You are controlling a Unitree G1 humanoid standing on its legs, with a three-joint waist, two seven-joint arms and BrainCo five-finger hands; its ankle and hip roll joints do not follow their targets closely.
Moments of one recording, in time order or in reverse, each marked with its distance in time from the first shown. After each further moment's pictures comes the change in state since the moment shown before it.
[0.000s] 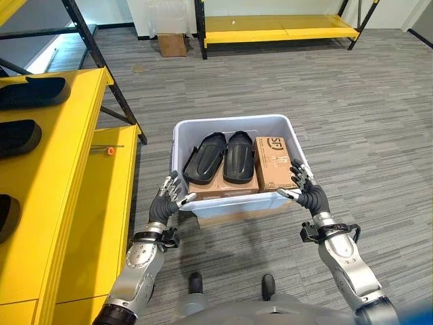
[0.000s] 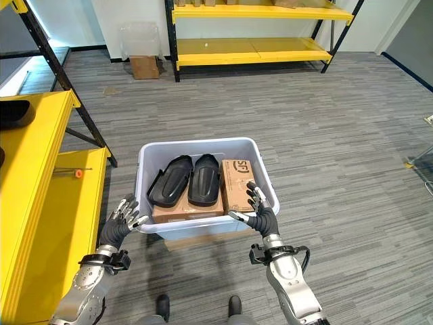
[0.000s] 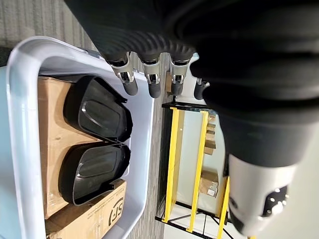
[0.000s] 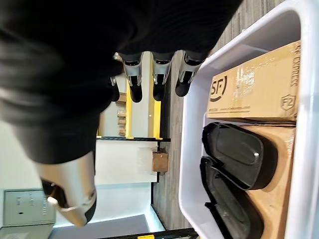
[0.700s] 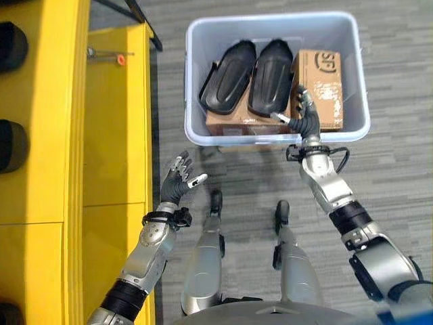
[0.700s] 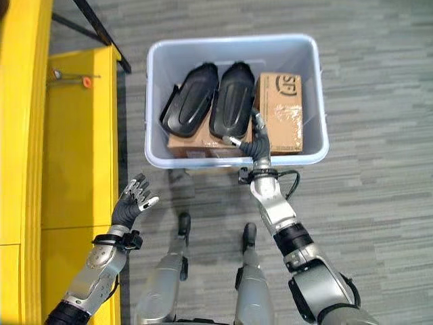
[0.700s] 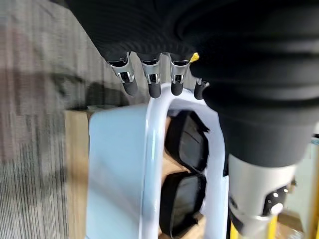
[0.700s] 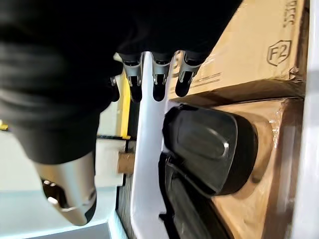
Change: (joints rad) left arm -0.170 0.005 -0.080 -0.003 -0.041 -0.010 0.079; right arm -0.697 0.009 0.028 0.374 -0.019 0.019 -0.281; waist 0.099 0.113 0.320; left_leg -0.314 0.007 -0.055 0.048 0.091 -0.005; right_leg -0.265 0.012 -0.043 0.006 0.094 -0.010
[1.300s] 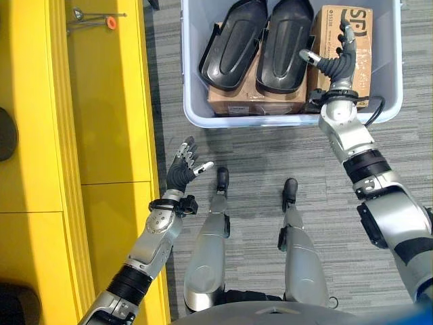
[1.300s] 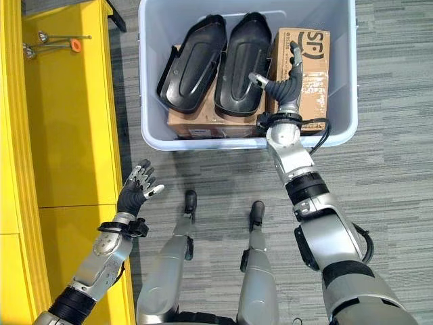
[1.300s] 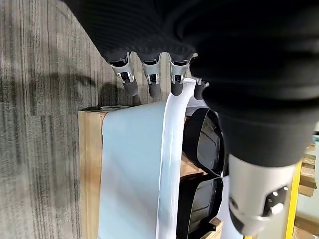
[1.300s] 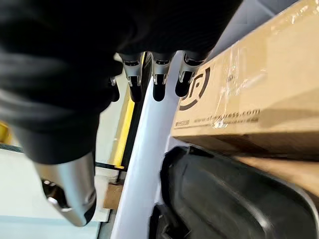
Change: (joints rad) left arm -0.095 0.004 -0.046 0.000 -0.018 -0.027 0.027; right arm -0.418 -0.122 -0.012 0.337 -0.002 0.021 -0.087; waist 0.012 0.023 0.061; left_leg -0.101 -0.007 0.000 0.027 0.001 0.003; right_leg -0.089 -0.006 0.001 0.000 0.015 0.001
